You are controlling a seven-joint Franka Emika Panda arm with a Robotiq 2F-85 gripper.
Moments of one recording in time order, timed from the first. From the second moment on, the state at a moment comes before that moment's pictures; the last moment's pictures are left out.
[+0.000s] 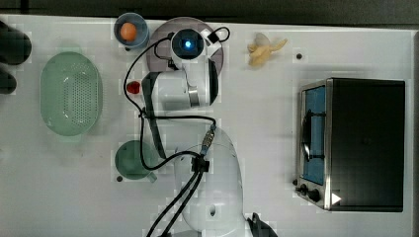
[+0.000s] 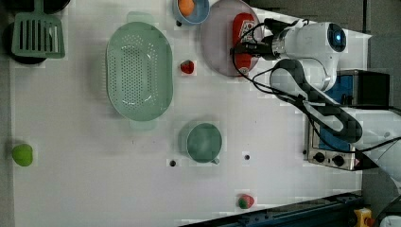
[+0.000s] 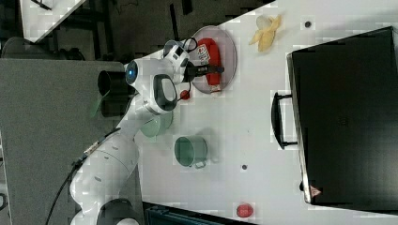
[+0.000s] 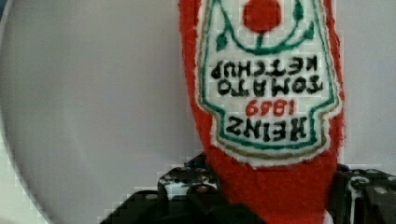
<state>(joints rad) -0.01 0.83 0.12 -1.61 -0.14 0.94 -0.56</state>
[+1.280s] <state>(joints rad) -0.06 0.11 0.09 -1.80 -0.13 0.36 -0.29</state>
